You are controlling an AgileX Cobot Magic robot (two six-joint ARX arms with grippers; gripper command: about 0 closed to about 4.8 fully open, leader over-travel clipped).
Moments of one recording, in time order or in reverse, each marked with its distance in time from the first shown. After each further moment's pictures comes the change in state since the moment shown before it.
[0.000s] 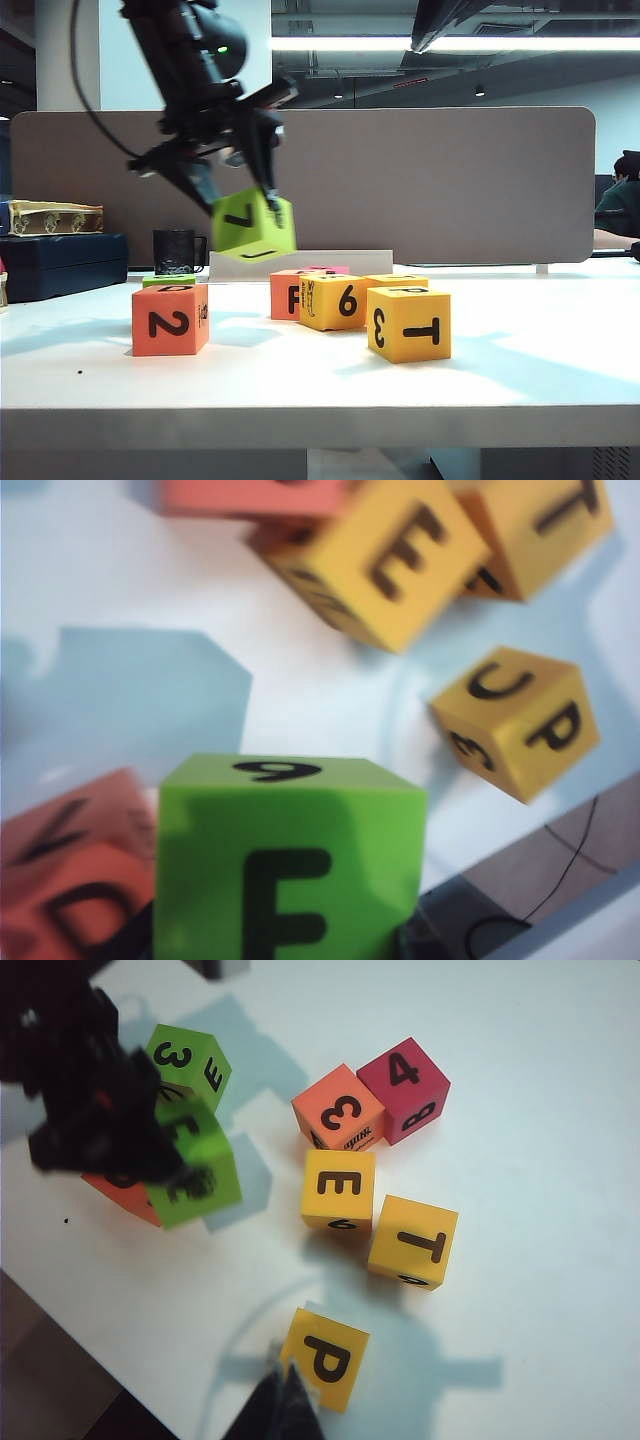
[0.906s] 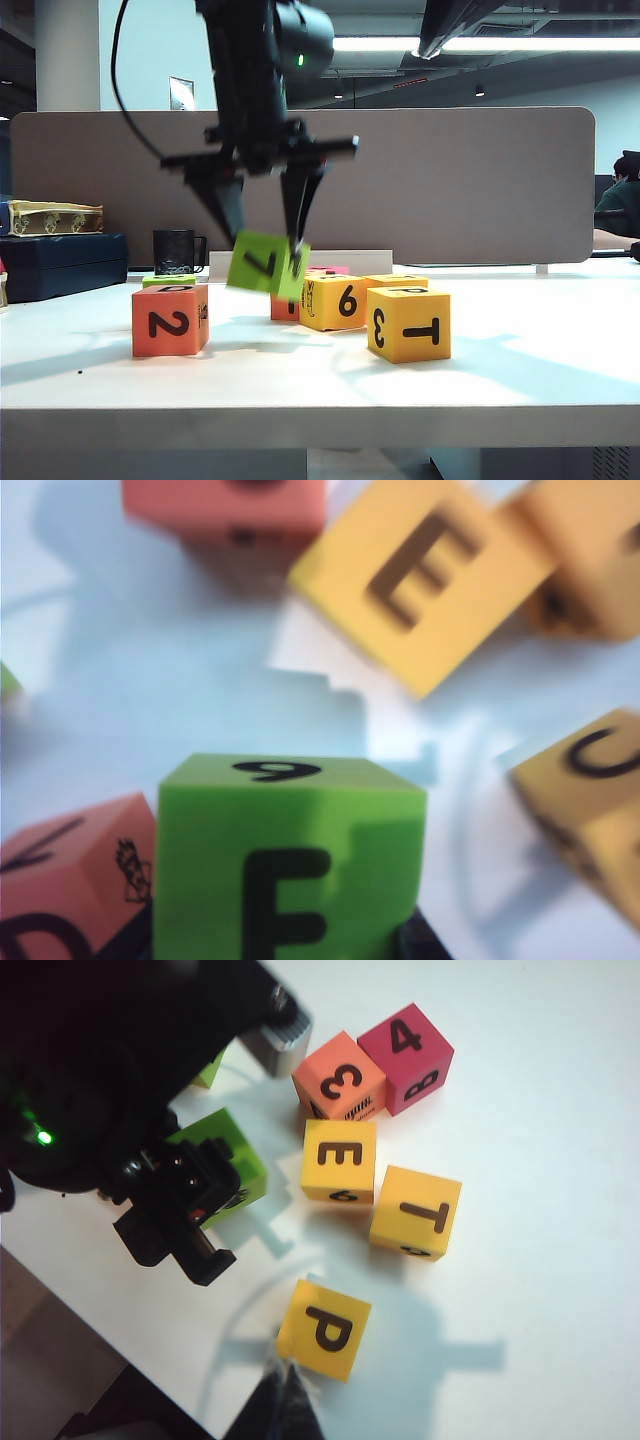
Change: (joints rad) left arm -0.208 -0.002 -0.102 0.131 -0.419 -0.209; right arm 0.000 0.000 0.000 -0.047 0.000 0.000
